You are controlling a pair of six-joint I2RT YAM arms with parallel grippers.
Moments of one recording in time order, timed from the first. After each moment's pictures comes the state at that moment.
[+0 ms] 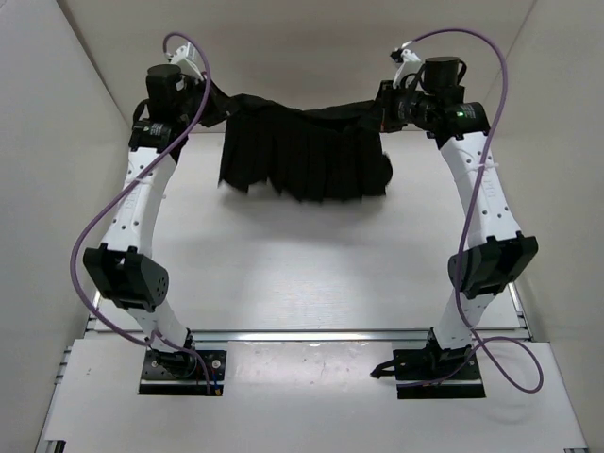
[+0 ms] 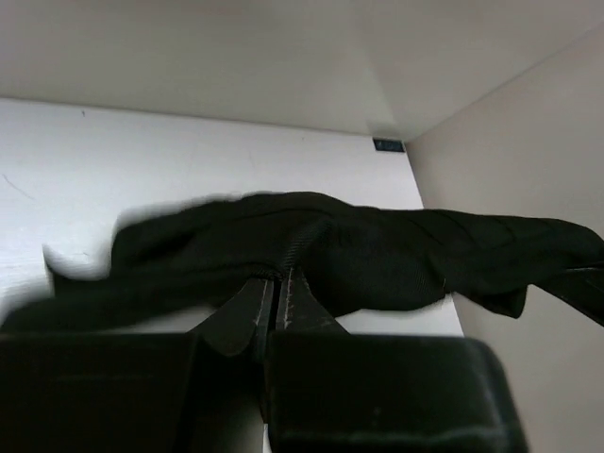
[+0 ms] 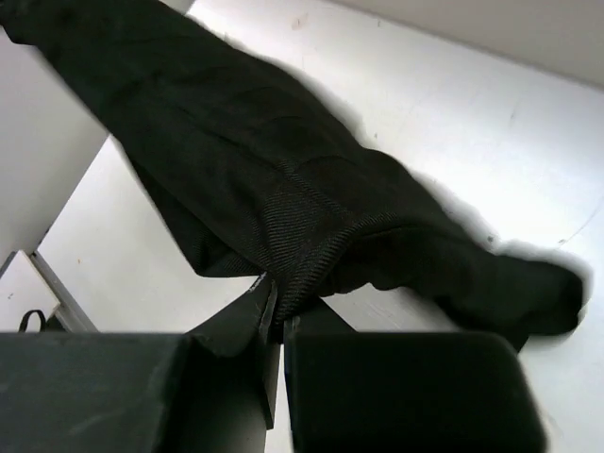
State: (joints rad) left arm -0.14 1.72 1.92 -0.47 0.34 -0.53; right arm 0.19 1.82 2.14 -0.79 -0.60 0.14
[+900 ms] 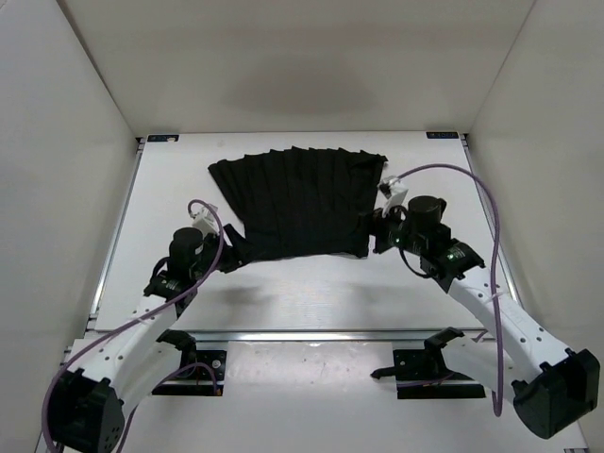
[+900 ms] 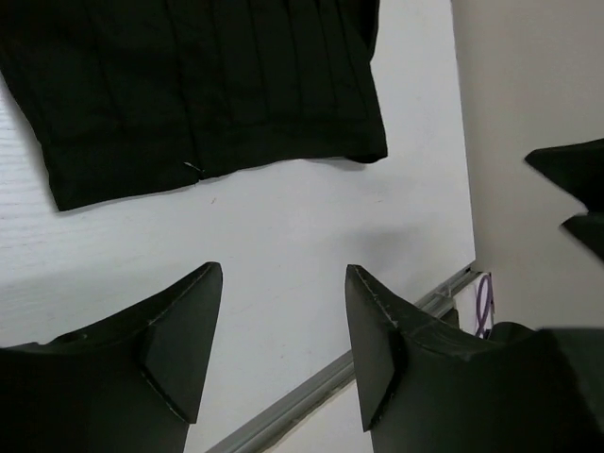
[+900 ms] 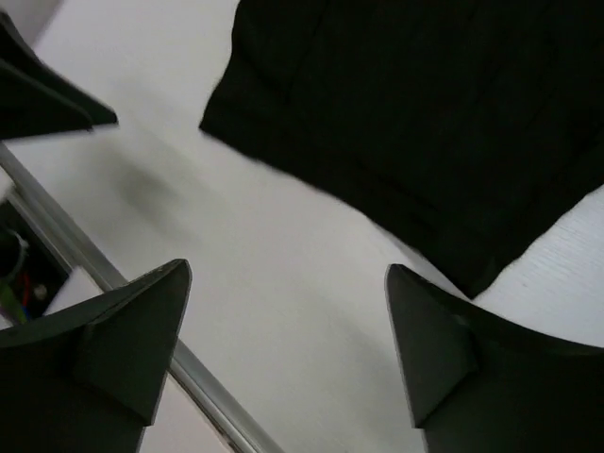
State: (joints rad) left arm -0.31 0.81 0.42 -0.04 0.35 -0.77; right arm 0.48 0.95 0.78 -0.30 -0.33 0.24
